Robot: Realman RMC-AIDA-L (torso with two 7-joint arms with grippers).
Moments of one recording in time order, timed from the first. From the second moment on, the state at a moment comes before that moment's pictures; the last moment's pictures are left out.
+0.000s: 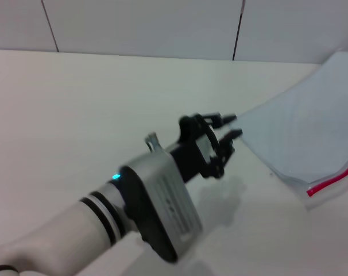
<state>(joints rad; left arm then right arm) -0.11 -1.99 2.39 1.35 2.74 -0.31 -2.23 0.58 2.03 0.07 -0.11 1.77 1.10 -3.00</state>
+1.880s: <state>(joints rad) -0.32 -1.99 2.36 0.65 2.13 -1.28 -2.96 0.46 2.03 -0.04 0.08 1.79 1.57 -2.93</state>
